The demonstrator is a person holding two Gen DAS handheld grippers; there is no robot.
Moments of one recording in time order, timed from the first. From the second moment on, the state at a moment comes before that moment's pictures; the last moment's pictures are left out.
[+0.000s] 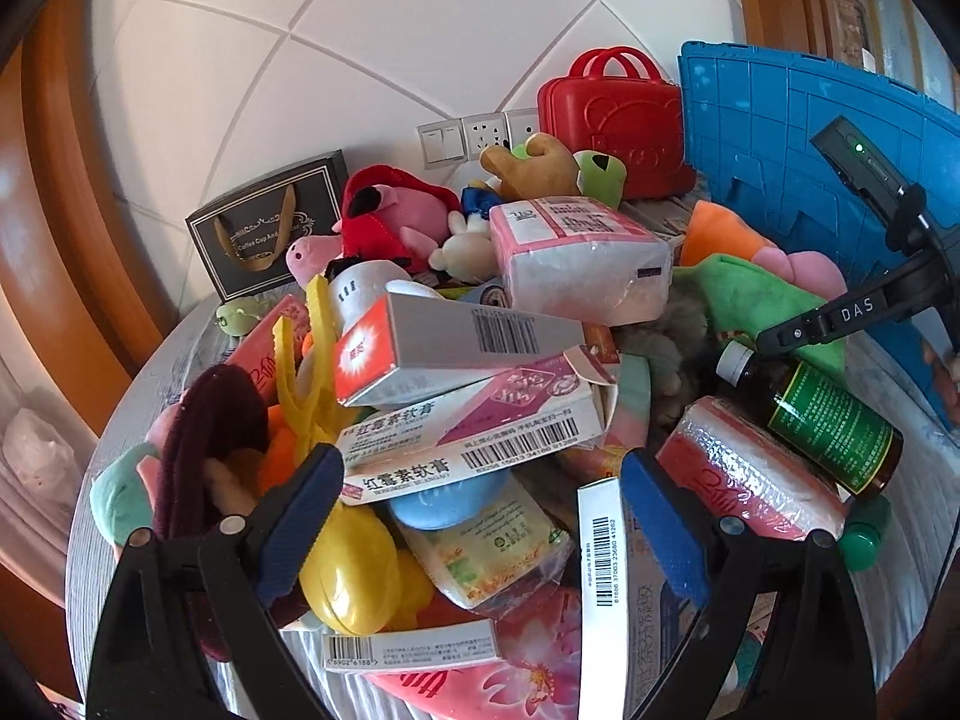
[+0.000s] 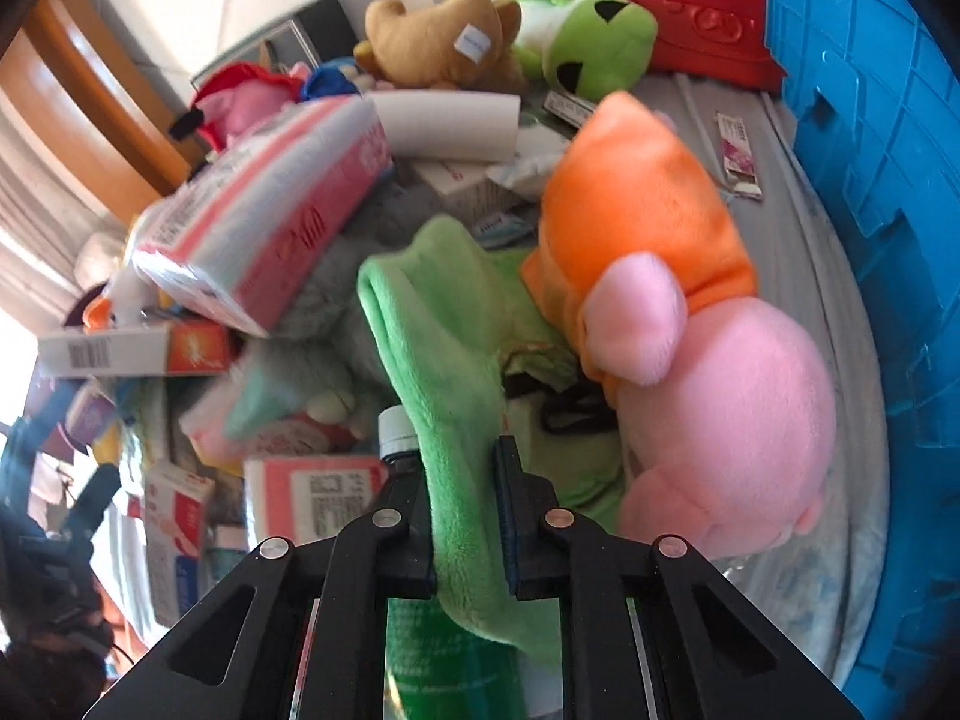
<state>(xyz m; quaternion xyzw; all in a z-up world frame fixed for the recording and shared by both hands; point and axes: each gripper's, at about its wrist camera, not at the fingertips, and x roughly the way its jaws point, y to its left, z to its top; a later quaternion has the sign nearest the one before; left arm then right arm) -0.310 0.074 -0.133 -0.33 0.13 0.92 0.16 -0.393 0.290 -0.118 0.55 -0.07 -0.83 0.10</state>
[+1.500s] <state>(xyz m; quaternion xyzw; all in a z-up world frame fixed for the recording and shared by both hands) -0.261 0.112 -0.182 -0.42 0.09 0.88 0.18 -0.353 0.288 -0.132 0.59 0.04 -0.79 0.16</state>
